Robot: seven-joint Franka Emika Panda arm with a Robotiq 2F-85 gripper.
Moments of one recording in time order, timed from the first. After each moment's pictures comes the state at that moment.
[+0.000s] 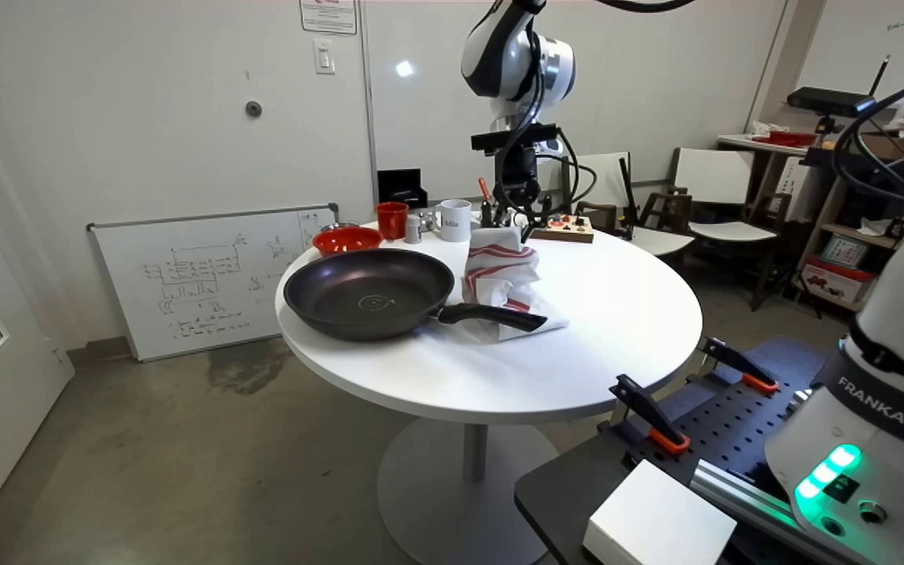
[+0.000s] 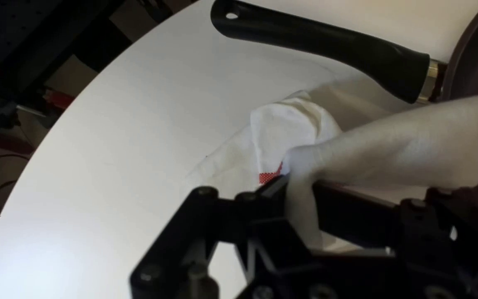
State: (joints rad) arm 0.01 0.48 -0.06 -1.88 0.24 1.85 0.66
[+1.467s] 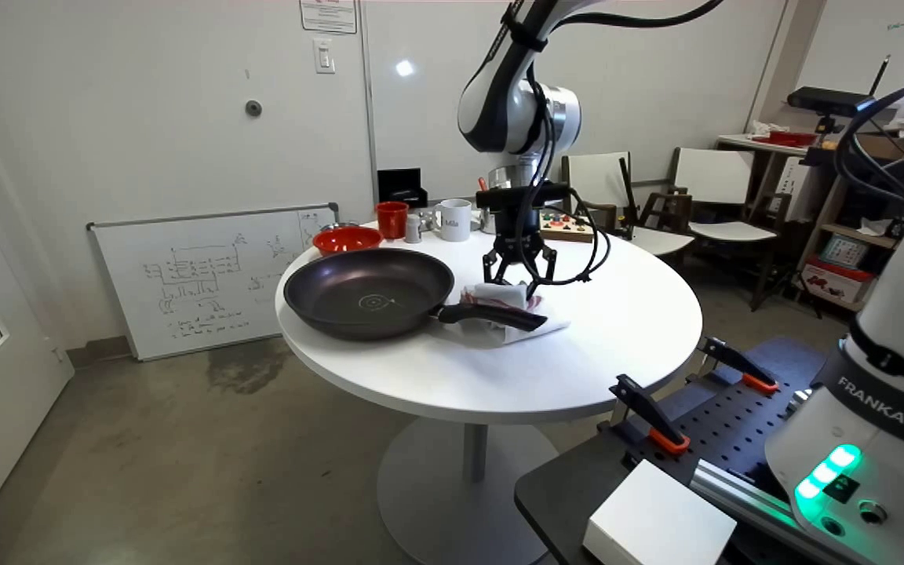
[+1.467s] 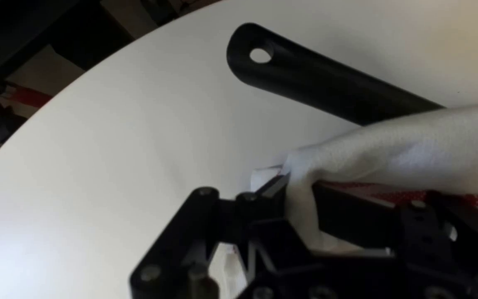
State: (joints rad) arm 0.09 0.44 -0.03 -2.18 0.24 2.15 0.58
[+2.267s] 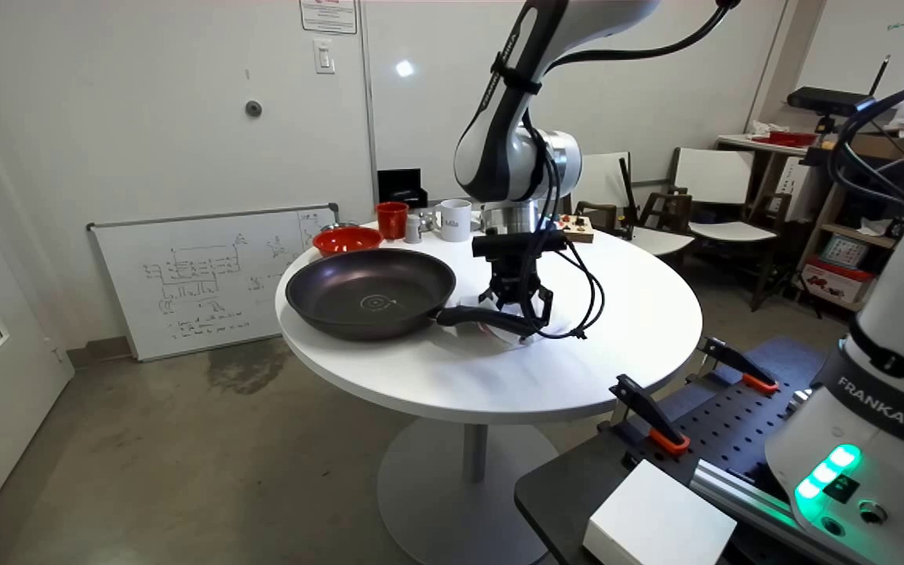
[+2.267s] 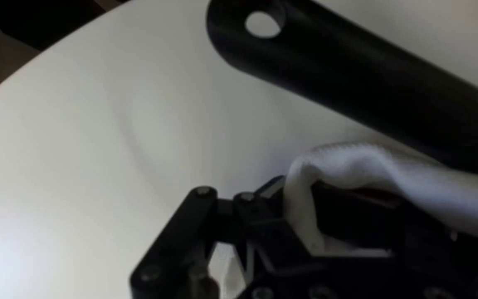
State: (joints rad) arm 0.14 0.51 0.00 -2.29 0.25 2.41 0.59
